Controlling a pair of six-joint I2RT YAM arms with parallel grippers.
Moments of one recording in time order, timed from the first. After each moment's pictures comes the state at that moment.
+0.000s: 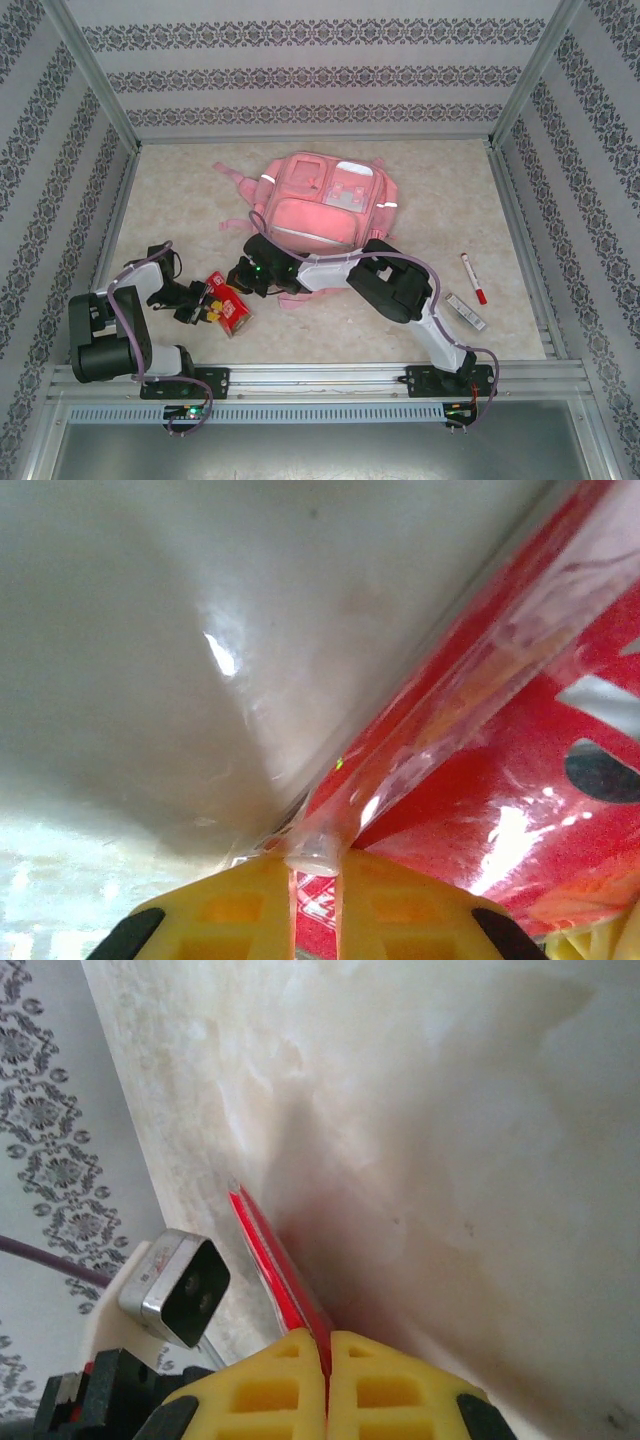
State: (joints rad) left arm 0.27 1.38 0.56 -0.84 0.56 -0.83; right arm 1.03 2.22 1.40 0.18 -0.38 1.41
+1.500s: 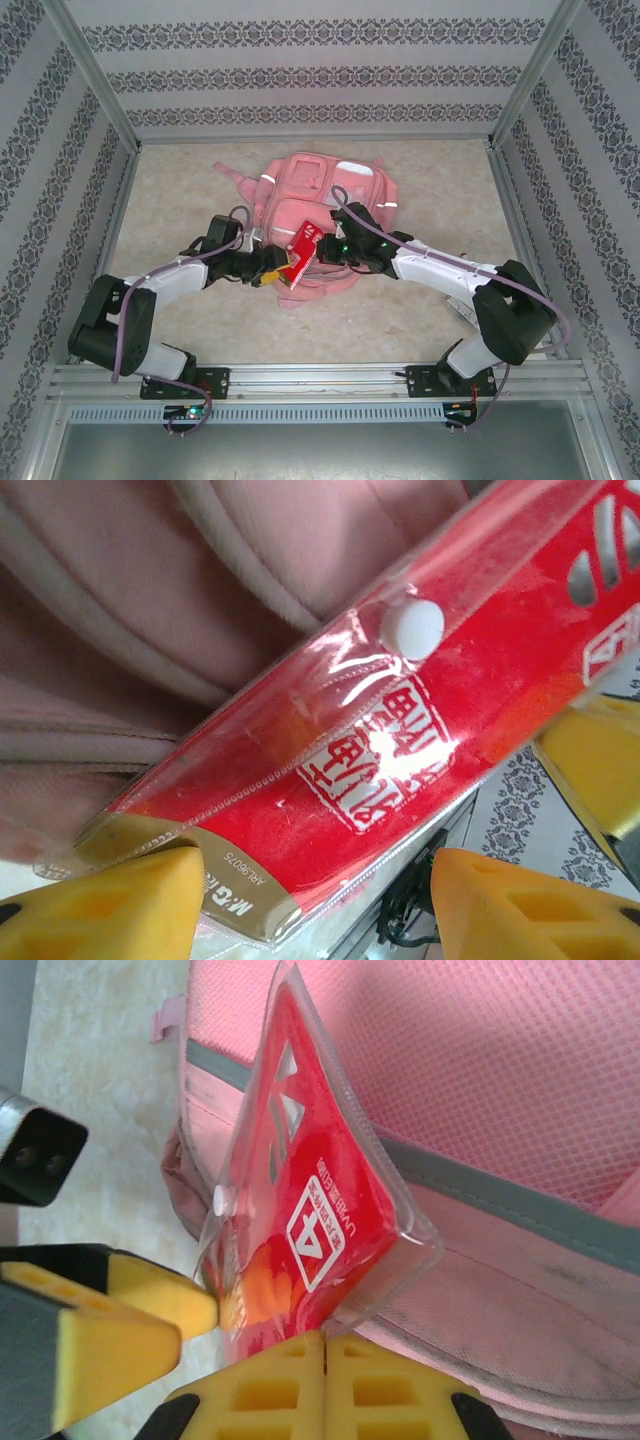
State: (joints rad) left arm -0.30 1.44 0.63 -0.08 0.76 -0.85; right arm 0.71 1.52 0.94 -0.21 -0.22 0.76
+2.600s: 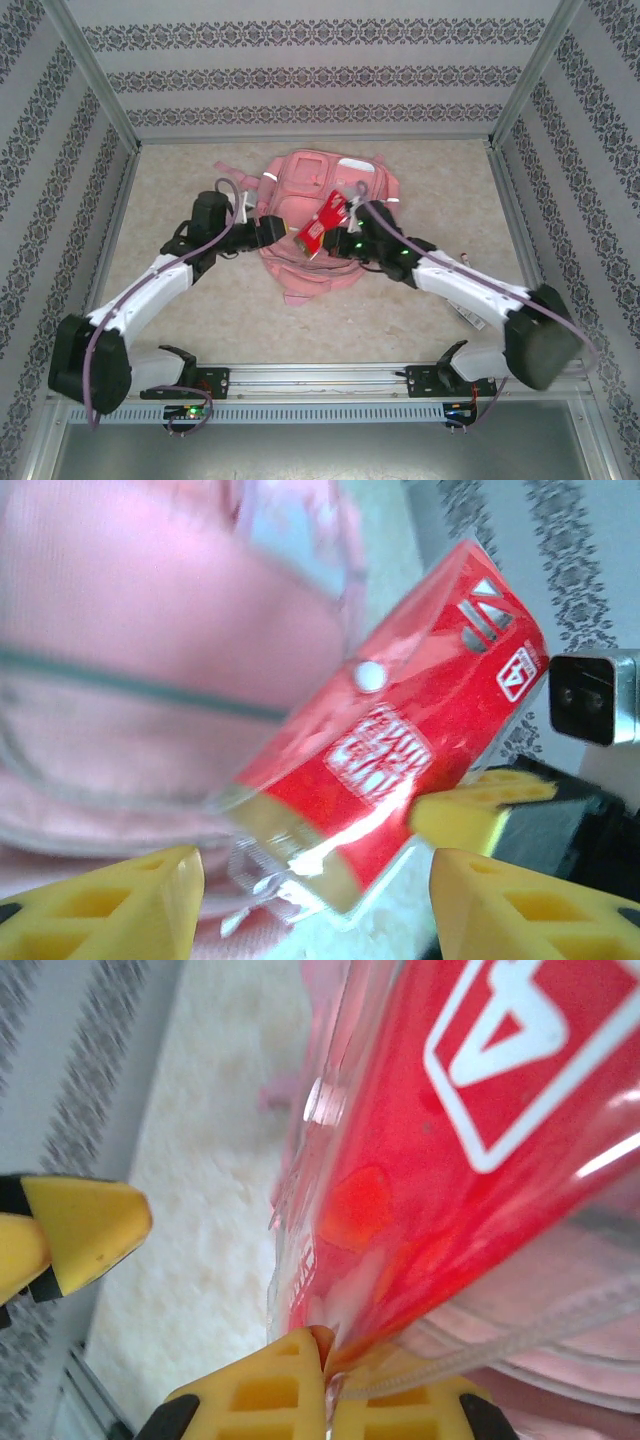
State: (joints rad) left arm -0.32 1.21 0.81 -0.14 0.56 -0.64; right arm 0.65 1.30 0.85 -0.12 -0.23 0.79
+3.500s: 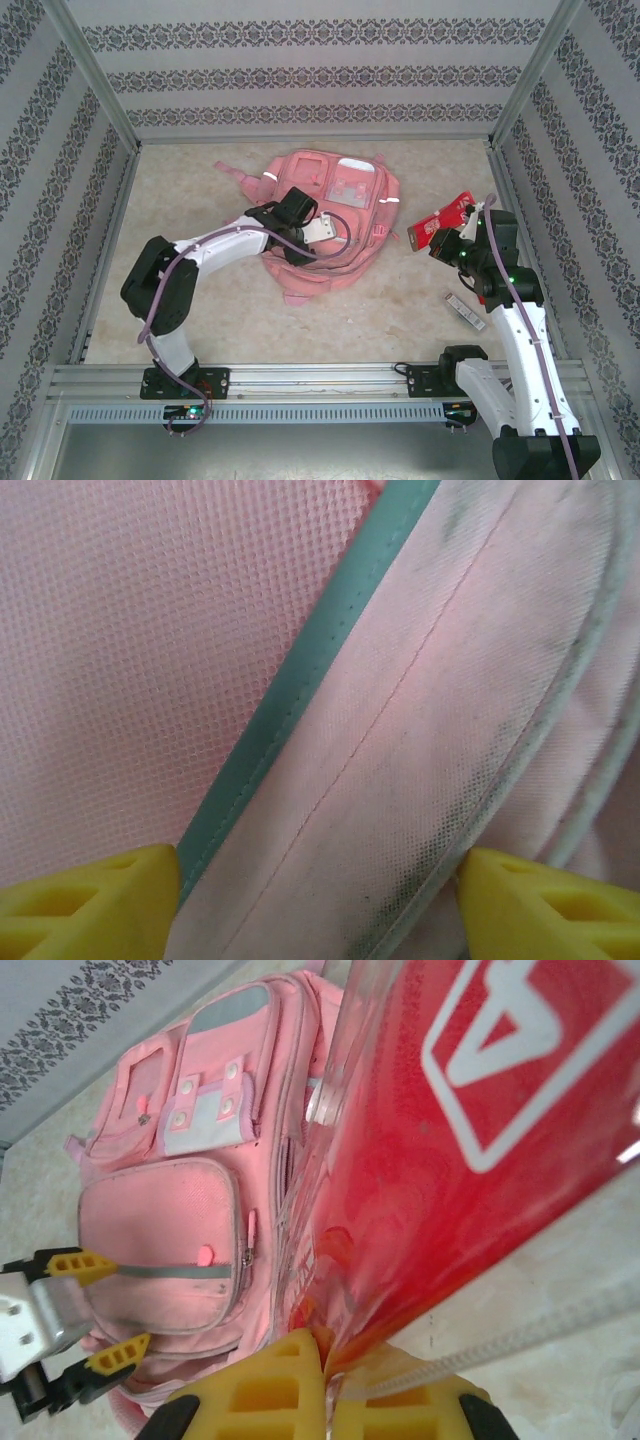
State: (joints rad) left arm -0.63 1.79 1.25 -0.52 -0.03 0.65; right arm 0.00 0.79 0.84 -0.75 -0.28 0.53
